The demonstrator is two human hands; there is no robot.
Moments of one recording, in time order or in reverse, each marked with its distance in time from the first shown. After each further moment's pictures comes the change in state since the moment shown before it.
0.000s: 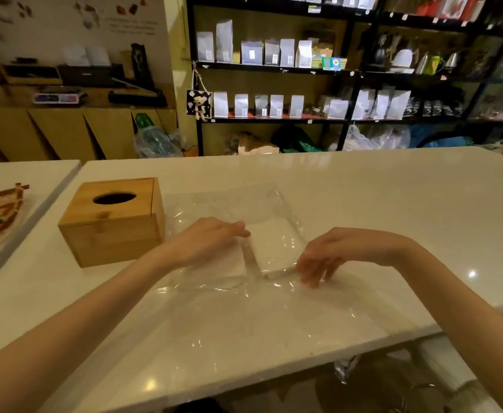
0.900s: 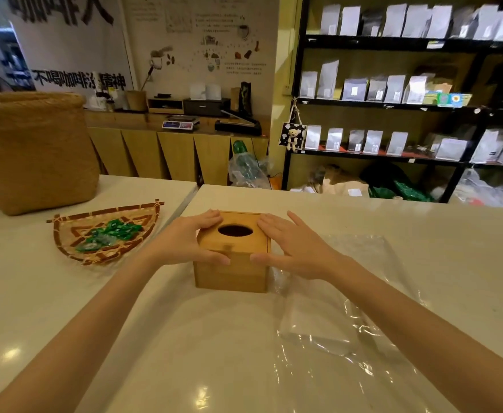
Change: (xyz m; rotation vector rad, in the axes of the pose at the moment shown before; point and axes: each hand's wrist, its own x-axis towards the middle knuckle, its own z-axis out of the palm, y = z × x) left_hand -0.077 -0.108 -0.129 0.209 0.383 -0.267; right_hand 0.187 -0.140 0.066 -0.875 0.330 -0.488
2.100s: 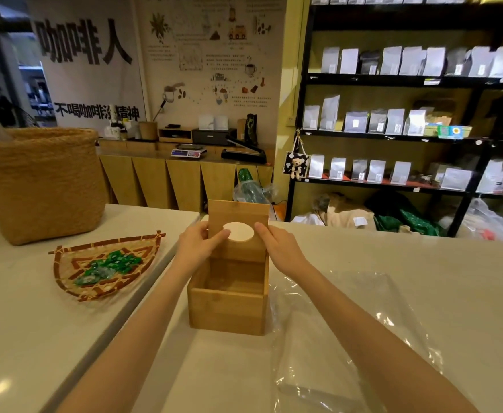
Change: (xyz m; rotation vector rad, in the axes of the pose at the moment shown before) left_hand 0.058 0.015 0.006 -0.498 0.516 -0.127; right_hand 0.064 0.005 -0.008 0.794 0.354 0.257
